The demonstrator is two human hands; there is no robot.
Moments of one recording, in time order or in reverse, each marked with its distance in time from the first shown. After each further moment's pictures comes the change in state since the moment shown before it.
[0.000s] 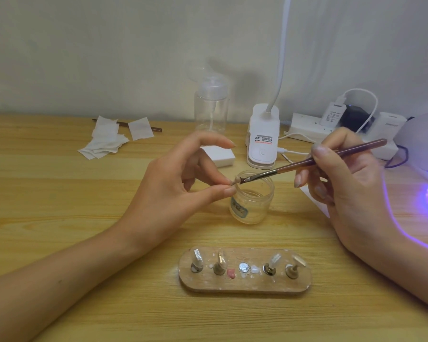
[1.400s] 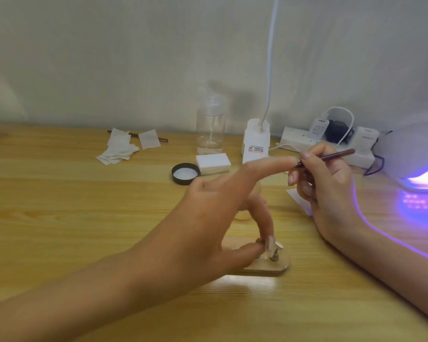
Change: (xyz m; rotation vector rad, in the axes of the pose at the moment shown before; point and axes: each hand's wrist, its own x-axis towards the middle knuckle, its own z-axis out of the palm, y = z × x) left_hand -0.038 0.077 0.015 0.289 -0.297 0.194; right_hand 0.000 -0.003 -0.006 0.030 0.103 0.112
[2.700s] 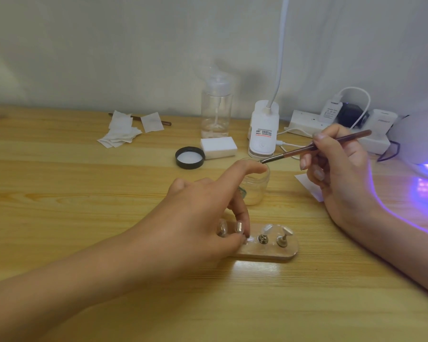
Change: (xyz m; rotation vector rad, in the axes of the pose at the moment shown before) left_hand -0.007 -0.018 0.002 0.096 -0.184 -0.328; right_hand 0.003 0.001 -0.001 0.015 0.017 0.011
